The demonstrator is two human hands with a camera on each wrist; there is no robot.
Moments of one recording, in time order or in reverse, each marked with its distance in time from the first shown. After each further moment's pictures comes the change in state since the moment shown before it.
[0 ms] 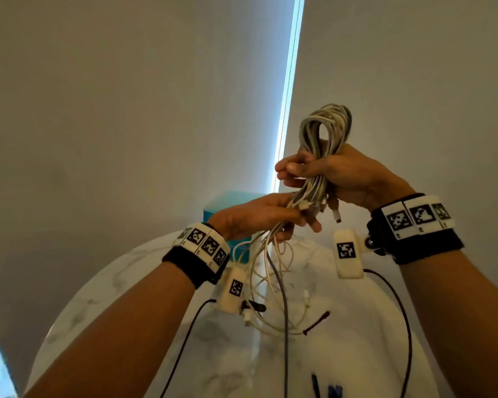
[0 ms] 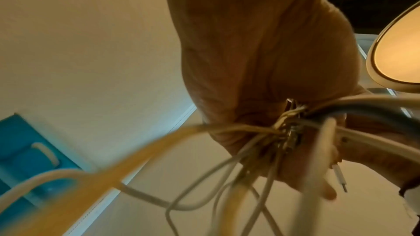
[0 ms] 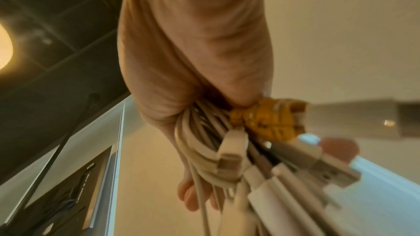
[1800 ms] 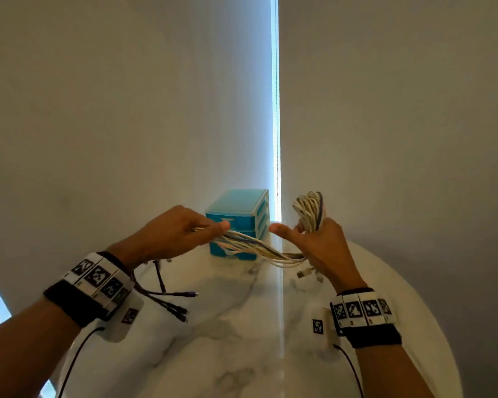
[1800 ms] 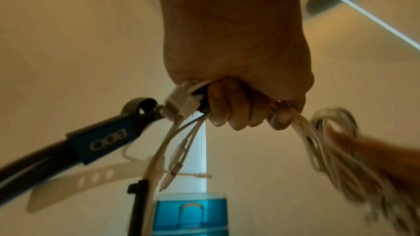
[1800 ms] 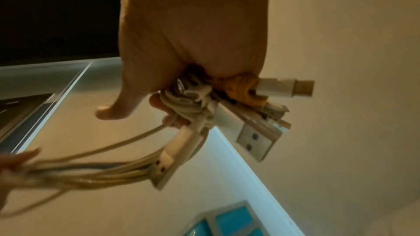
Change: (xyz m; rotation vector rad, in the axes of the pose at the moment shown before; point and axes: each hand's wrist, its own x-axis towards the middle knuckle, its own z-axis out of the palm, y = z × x) left_hand -0.105 -0.033 -0.055 0.834 0.306 -0.138; right_hand -0.045 0.157 0.052 -0.059 0.514 -0.009
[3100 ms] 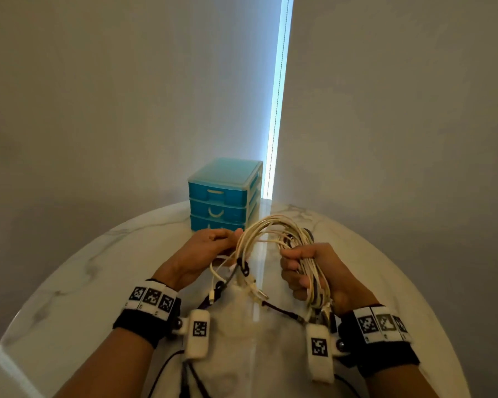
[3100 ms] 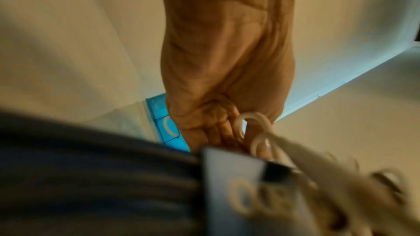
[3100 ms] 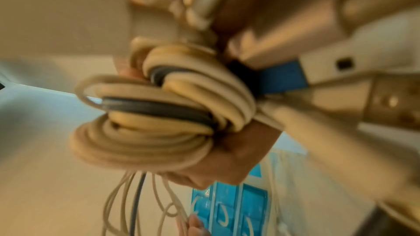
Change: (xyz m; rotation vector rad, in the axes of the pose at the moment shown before) left_hand 0.040 -0.051 0.170 -1.071 -0.002 -0.419; right_hand 0.007 0.092 0.007 0.648 -0.669 0.886
